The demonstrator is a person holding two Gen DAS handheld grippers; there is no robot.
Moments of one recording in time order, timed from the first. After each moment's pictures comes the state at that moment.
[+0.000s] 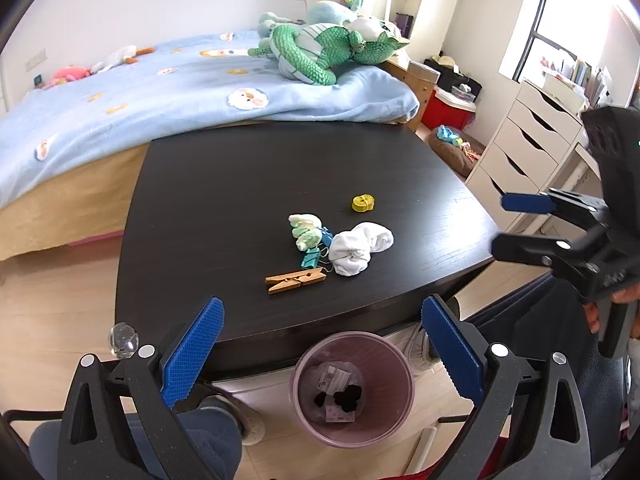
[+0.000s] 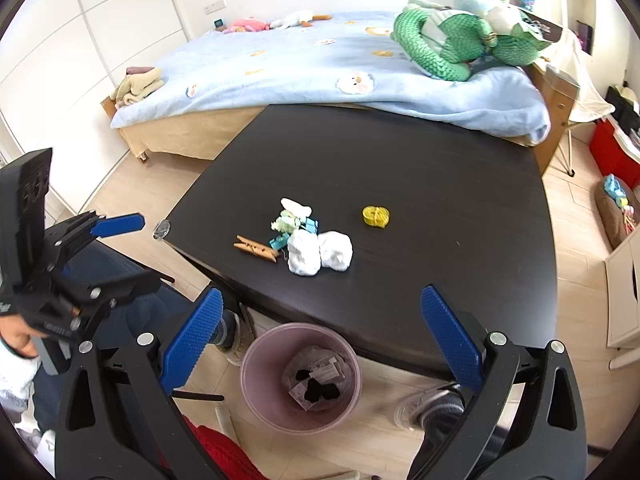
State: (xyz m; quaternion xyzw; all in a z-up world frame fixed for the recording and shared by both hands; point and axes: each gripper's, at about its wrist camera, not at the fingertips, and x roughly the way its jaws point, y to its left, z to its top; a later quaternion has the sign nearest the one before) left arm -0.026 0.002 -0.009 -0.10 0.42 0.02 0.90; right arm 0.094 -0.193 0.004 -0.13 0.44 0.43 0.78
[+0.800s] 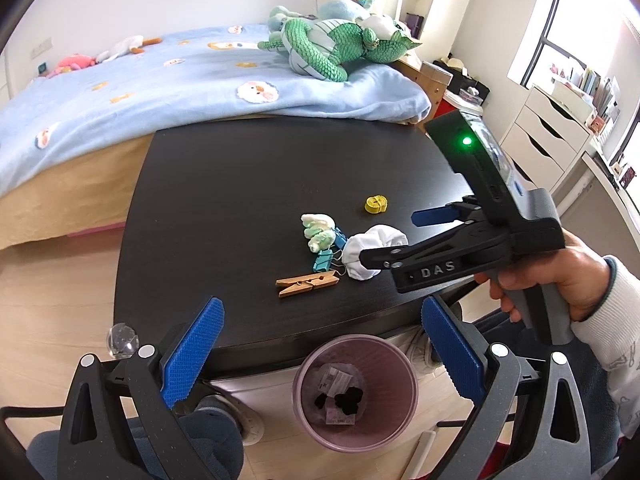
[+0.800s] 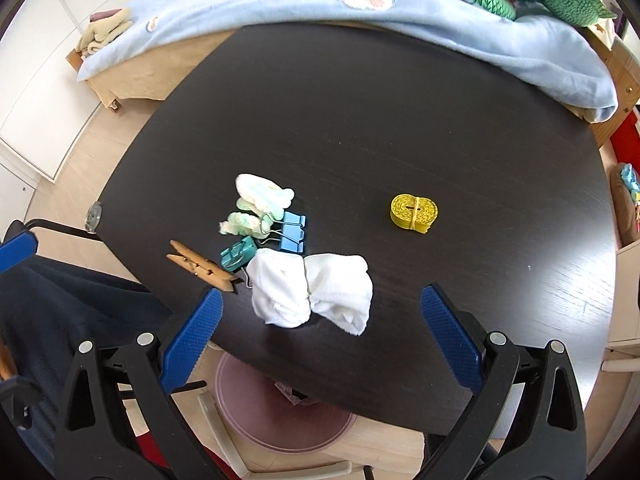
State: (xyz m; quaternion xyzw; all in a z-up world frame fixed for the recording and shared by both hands) left arm -0.017 0.013 -0.017 -0.12 0.43 0.03 0.90; right arm 0.148 -0.095 -0.090 -0.20 0.53 0.40 0.72
